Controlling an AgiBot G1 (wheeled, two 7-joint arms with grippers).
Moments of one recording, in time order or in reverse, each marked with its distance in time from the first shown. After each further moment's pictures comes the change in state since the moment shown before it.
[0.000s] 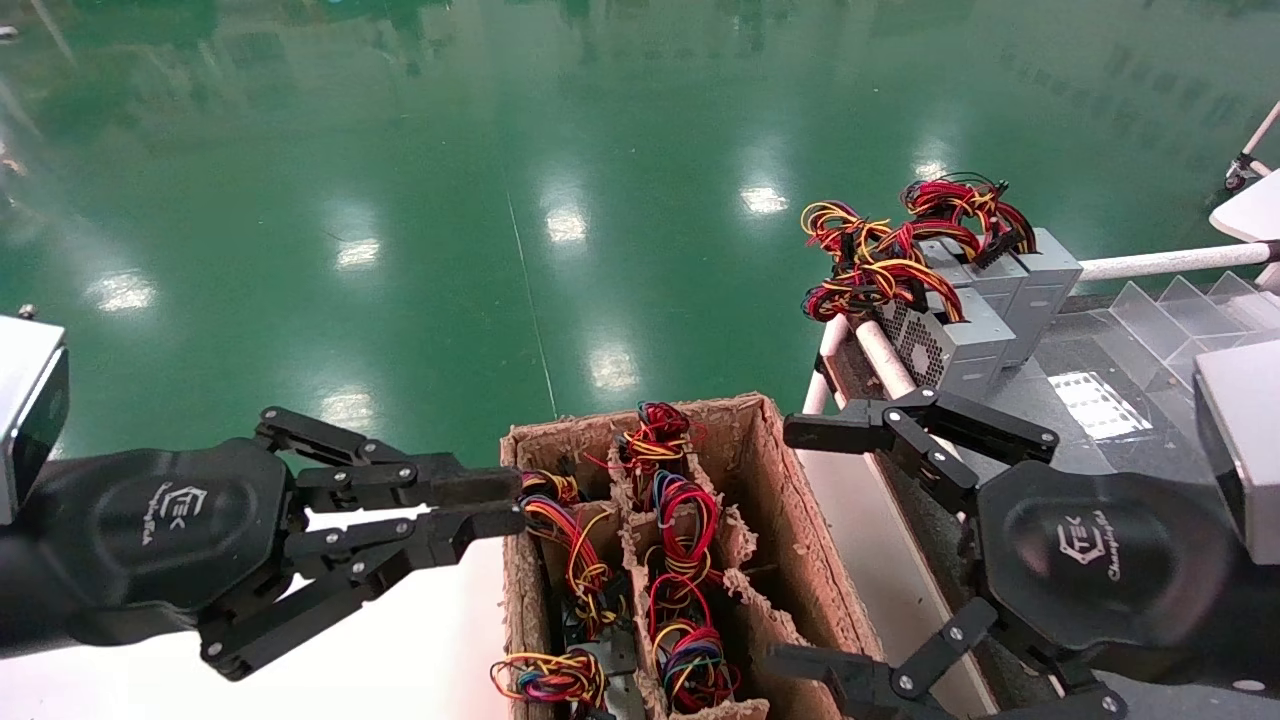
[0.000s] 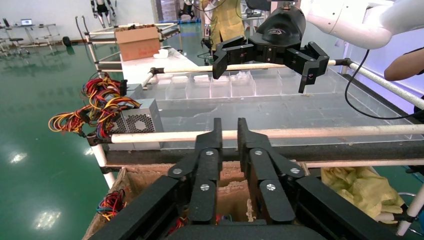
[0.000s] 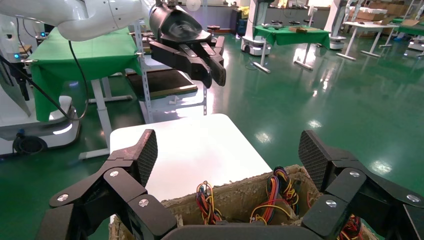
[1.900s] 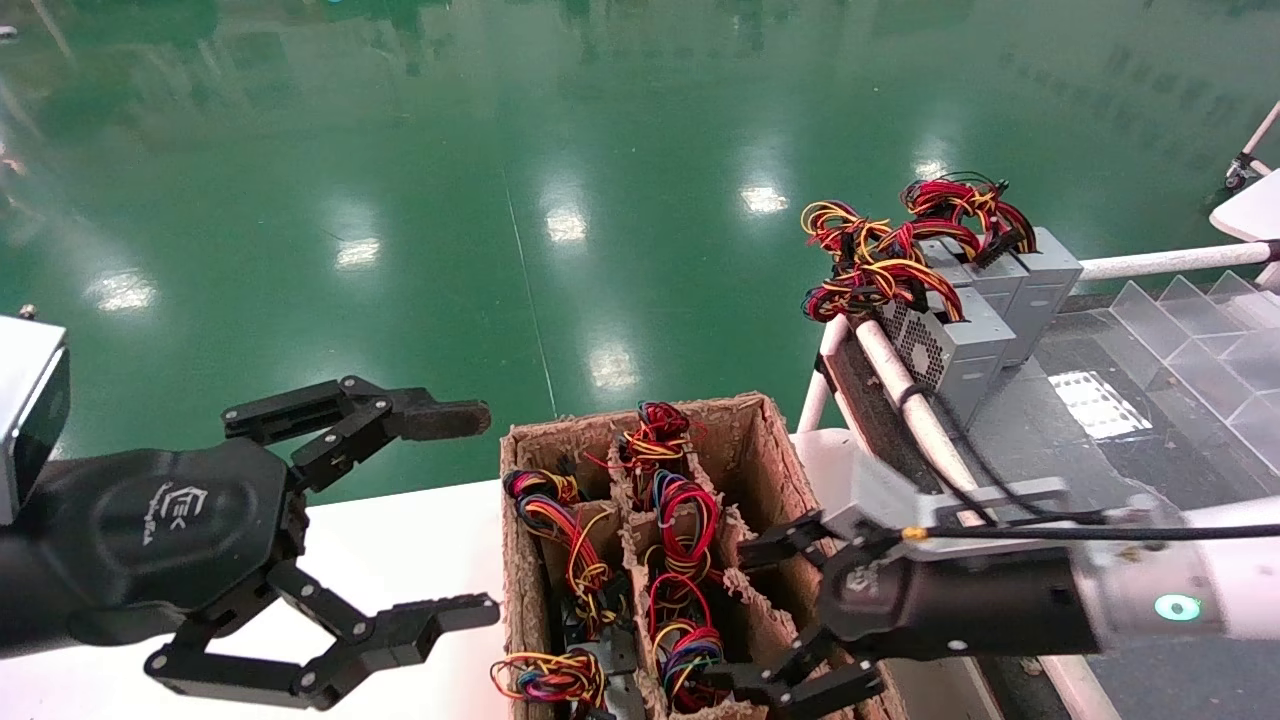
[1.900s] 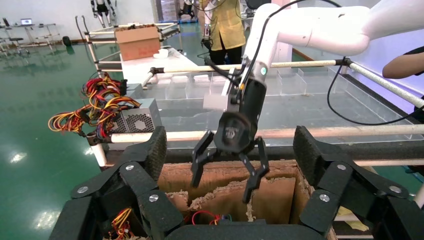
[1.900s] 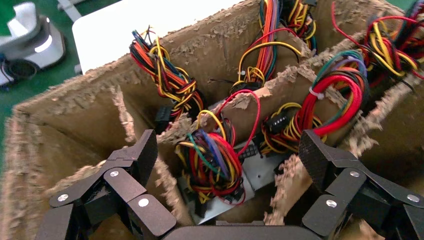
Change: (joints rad) left arm 0.000 0.000 0.000 0.000 0.000 0.000 0.000; right arm 0.210 -0.212 -0.297 -0.210 -0.509 0.061 0.181
